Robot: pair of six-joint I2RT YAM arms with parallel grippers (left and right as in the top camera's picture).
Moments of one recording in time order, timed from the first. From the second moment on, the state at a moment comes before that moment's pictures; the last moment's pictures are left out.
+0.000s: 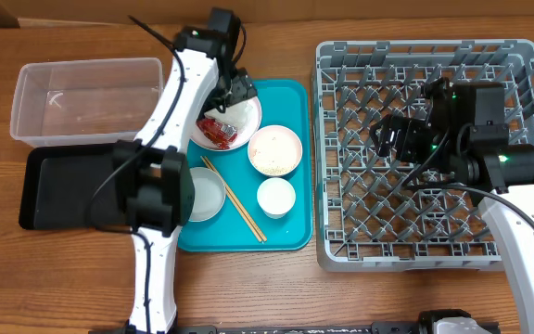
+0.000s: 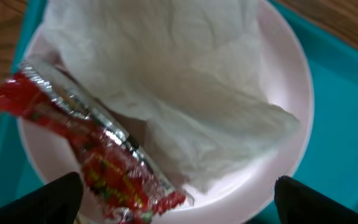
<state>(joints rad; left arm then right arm) -0.25 2.37 2.19 -1.23 -0.05 -0.72 0.06 1.31 1.20 -0.83 -0.29 0.25</state>
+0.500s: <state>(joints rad) -0.23 2.49 2.19 -1.19 -0.03 -0.74 0.06 1.31 1.20 -0.85 -0.27 0.25</state>
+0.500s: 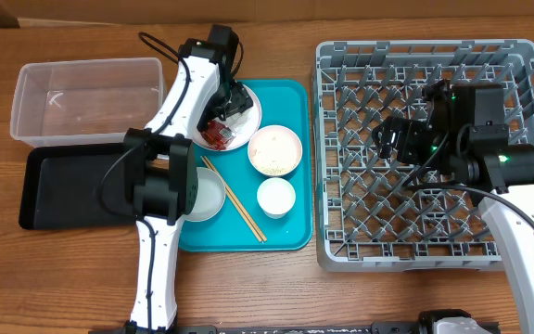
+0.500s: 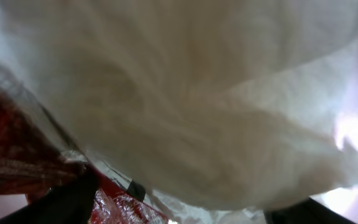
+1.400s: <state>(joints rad) -0.18 2.53 2.84 -1.62 0.05 -0.50 0.06 1.31 1.20 -0.85 -0.27 0.25</state>
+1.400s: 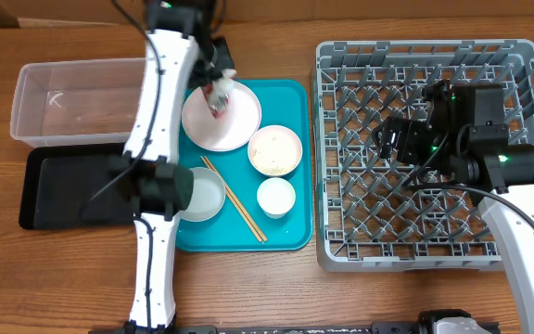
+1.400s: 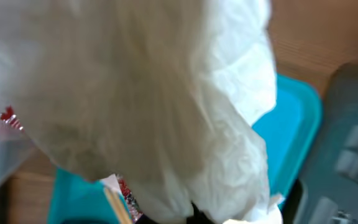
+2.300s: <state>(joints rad) 0.20 2.51 2.68 -1.59 0.04 -0.54 0.06 1.31 1.20 -0.85 -0.27 0.25</state>
